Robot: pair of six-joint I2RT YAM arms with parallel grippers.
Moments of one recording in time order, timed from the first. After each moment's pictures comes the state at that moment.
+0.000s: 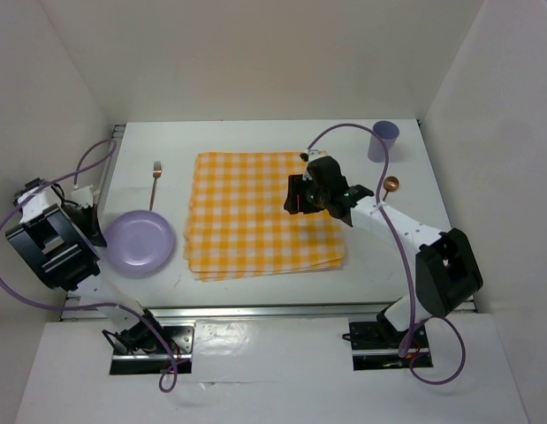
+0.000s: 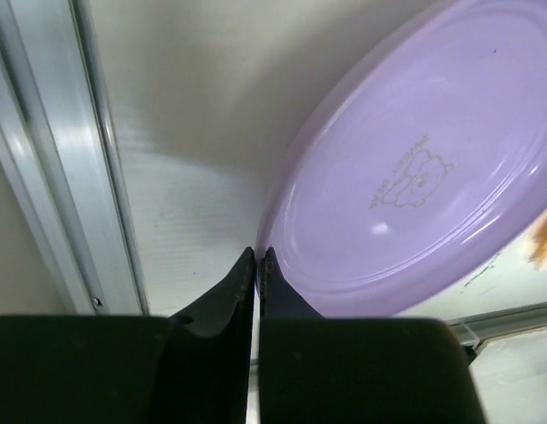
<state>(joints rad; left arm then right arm) 0.76 1.83 1.31 -1.01 0.30 0.55 0.55 1.50 1.05 -0.25 -0.08 0.38</state>
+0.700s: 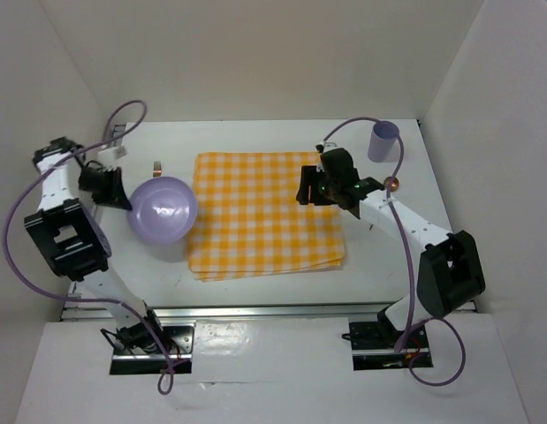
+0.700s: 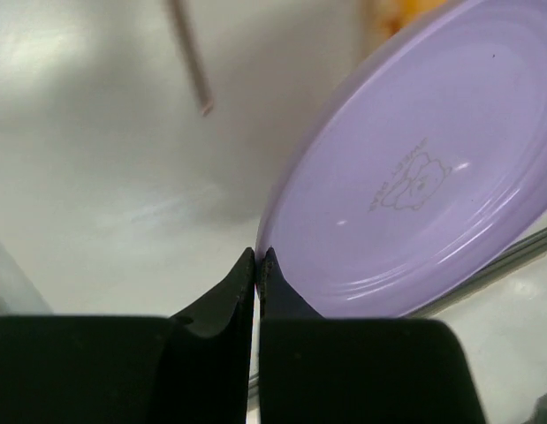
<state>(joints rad) 0.58 1.86 1.60 -1.22 0.55 0.59 0.48 1.49 1.10 -0.34 -0.03 0.39</state>
